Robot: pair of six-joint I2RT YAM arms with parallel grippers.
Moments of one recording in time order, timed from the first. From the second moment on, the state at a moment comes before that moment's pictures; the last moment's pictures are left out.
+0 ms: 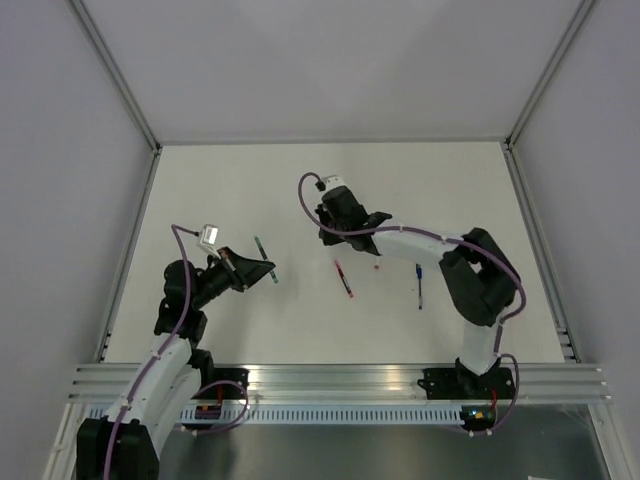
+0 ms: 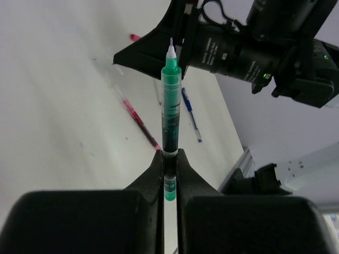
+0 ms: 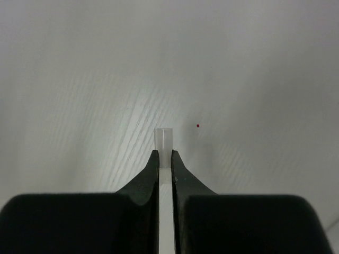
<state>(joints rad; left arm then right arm) -0.10 0.66 0.21 0.30 0.65 -0.79 0.74 1.98 1.33 -0.12 0.14 0.35</state>
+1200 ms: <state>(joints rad) -0.70 1.03 0.42 0.69 0.80 -0.75 0.87 0.94 0.63 0.49 -0.16 0.68</state>
